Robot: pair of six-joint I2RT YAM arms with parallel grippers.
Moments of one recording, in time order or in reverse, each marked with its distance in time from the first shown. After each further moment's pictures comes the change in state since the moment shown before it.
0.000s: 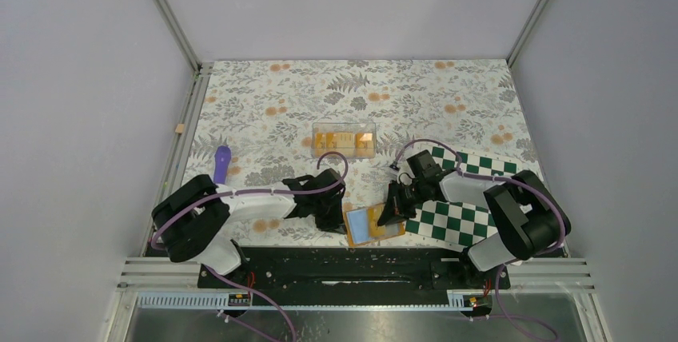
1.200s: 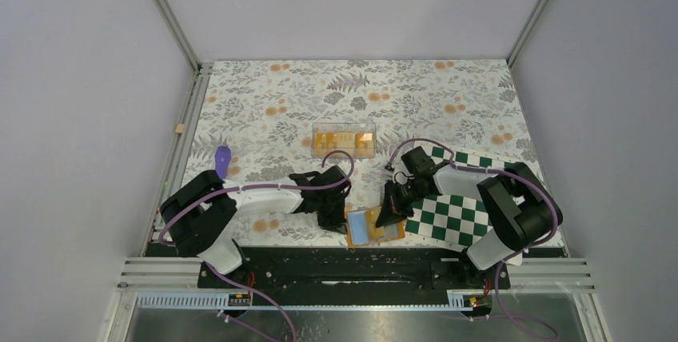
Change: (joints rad) left arm -0.002 0.056 0.086 -0.101 -0.003 0.039; right arm 0.024 0.079 0.095 -0.123 -0.045 -0.031
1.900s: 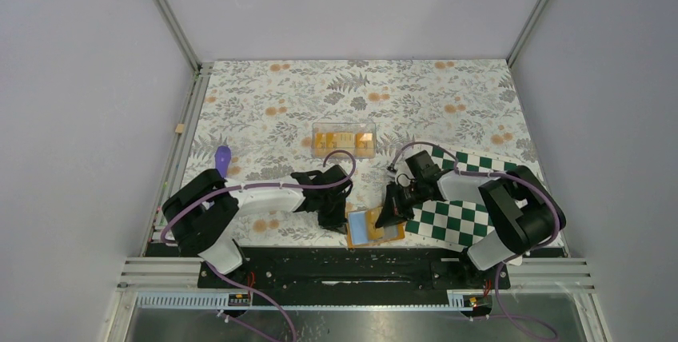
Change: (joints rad) left arm -0.002 0.015 0.021 -0.023 0.001 0.014; right arm -0.023 -0.037 -0.067 0.096 -0.042 0.022
